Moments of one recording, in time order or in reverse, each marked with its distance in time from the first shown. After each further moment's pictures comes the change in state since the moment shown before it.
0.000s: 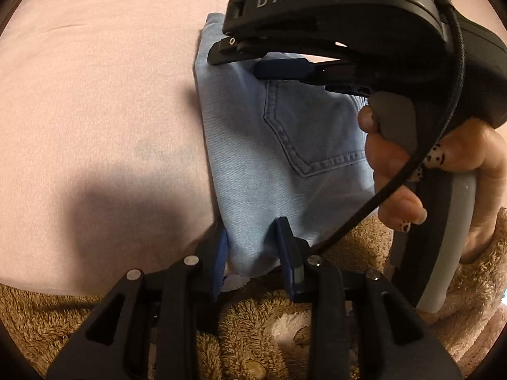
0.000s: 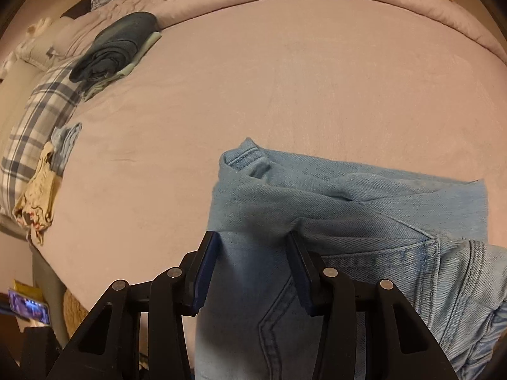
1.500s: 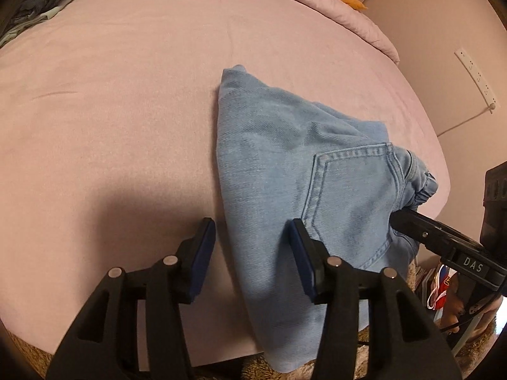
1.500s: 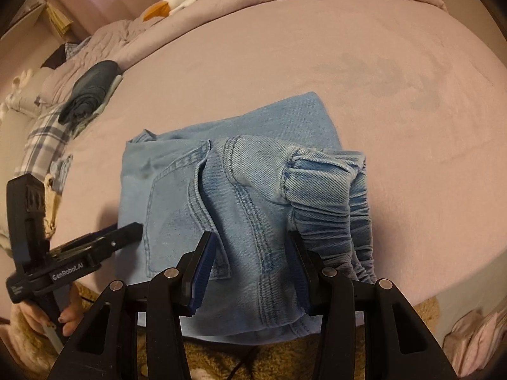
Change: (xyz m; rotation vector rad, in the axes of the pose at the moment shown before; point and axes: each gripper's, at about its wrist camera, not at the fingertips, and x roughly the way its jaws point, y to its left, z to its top) left arm 0.021 -0.023 0.050 0.008 -0.065 0.120; right arm -0.086 -0.120 -0.085 0.186 -0.093 0.002
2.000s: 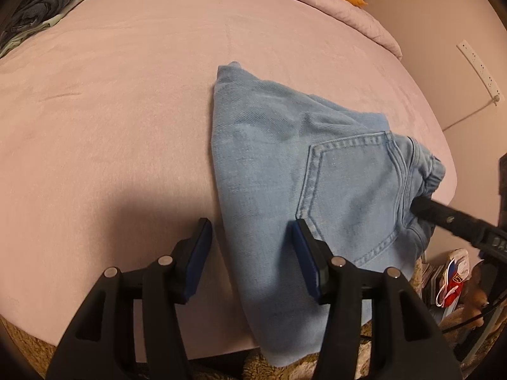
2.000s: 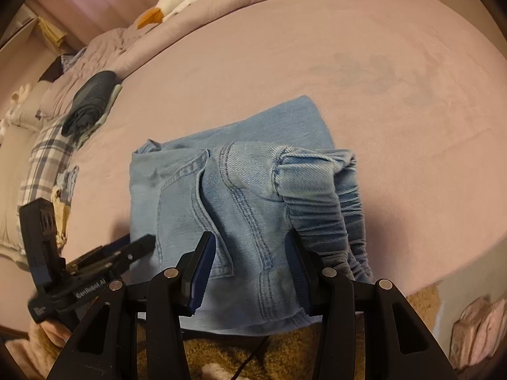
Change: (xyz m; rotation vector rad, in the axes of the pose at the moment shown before) left arm -0.012 0.008 -0.001 0.021 0.003 0.042; right arm -0.019 -0.005 0.006 0.052 0.008 0.027
